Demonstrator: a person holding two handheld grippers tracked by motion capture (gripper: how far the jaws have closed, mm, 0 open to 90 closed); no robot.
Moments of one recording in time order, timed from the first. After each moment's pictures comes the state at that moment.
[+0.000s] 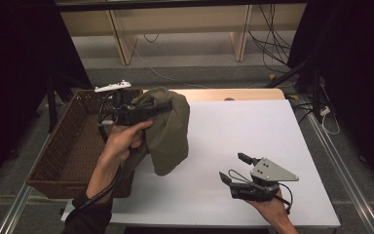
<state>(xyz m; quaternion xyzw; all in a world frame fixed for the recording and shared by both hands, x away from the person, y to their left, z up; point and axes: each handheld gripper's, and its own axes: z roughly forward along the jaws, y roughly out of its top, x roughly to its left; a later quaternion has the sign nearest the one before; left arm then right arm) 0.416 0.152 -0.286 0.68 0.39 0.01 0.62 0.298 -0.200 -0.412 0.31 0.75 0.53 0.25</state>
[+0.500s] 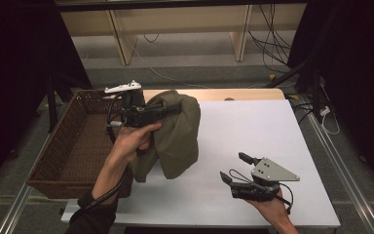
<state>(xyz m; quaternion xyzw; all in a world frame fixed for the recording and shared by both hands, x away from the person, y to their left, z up) 0.412 0.132 -0.284 0.69 0.36 0.00 0.62 0.299 -0.201 -0.412 0.31 0.75 0.53 0.25</state>
